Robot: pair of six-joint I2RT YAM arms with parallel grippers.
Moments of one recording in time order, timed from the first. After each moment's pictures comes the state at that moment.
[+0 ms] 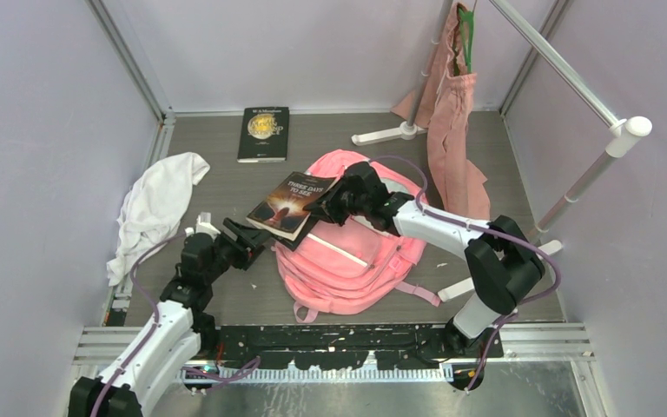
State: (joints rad) left arm -0.24 0.64 0.17 0.08 0.24 -1.21; right arm 0.72 1.60 1.02 -0.01 -0.23 1.42
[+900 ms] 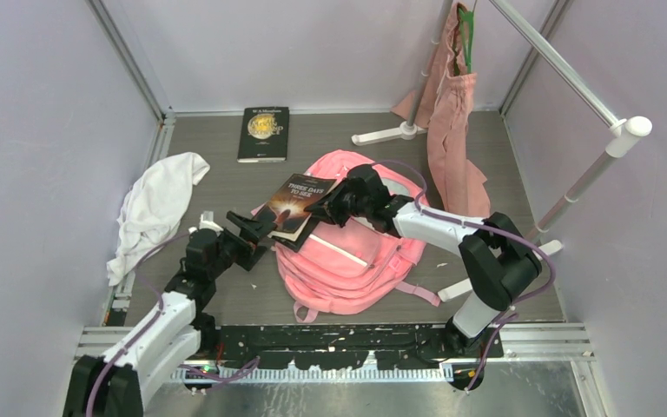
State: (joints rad) left arm -0.26 0.71 0.18 0.14 0.22 -1.28; right arm 0.68 1.63 0.98 0.08 -0.28 1.46
